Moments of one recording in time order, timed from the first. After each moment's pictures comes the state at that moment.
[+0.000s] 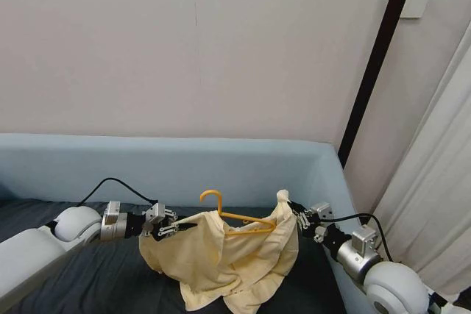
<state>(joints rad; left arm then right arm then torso) 0.41 -0.51 0.42 -1.44 -0.76 -0.25 0.85 -1.05 0.65 0.09 2.06 0.75 -0.15 0.13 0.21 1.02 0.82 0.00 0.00</state>
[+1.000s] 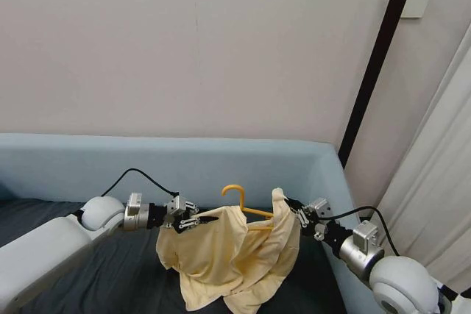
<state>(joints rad) 0.33 -0.66 0.47 -1.46 -0.74 -0.24 0.83 -0.98 0.54 0.02 2.16 0.73 -0.18 0.14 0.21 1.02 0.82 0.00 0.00</state>
